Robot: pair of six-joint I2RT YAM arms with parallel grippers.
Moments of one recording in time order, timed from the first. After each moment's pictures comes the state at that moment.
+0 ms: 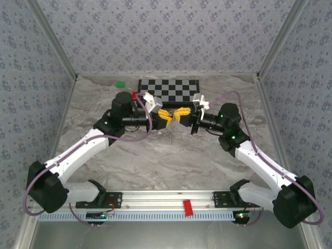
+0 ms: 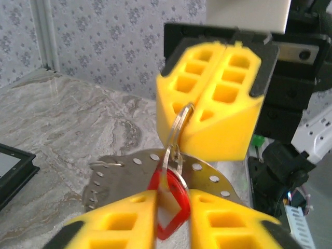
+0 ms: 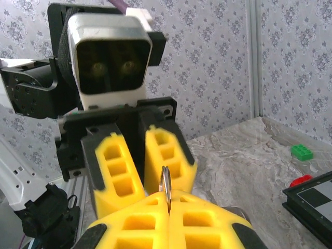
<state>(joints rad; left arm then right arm) -0.64 1.25 1.02 -0.04 0.77 -0.02 0.50 1.08 0.75 0.41 -0.78 0.22</state>
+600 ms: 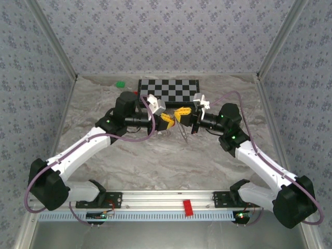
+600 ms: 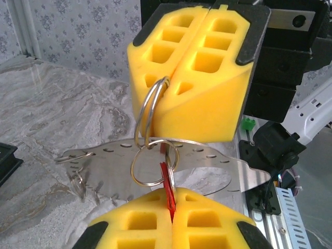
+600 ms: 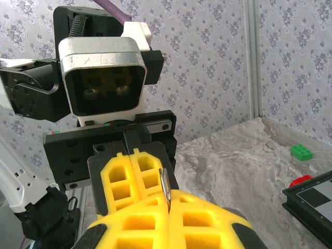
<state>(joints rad) -0.66 1.28 1.05 -0.13 0.80 0.06 0.50 1.08 0.75 0.42 -0.78 0.23</state>
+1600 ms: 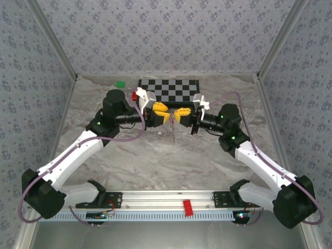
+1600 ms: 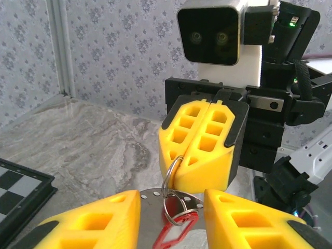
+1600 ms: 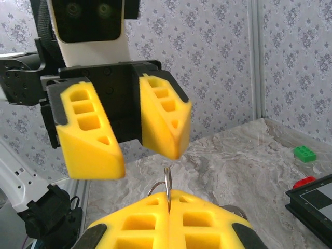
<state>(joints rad) -0.62 1.19 1.05 -0.02 0.76 -0.06 0.50 1.08 0.74 0.43 -0.79 0.23</state>
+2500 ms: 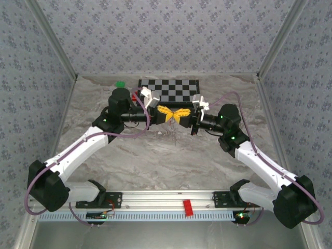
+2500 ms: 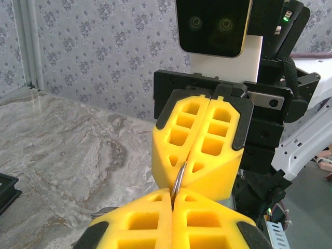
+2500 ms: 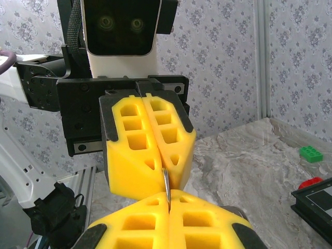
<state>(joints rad) -0.62 1.27 1.05 0.05 0.87 -0.12 0.51 1.08 0.74 0.43 -0.80 0.23</state>
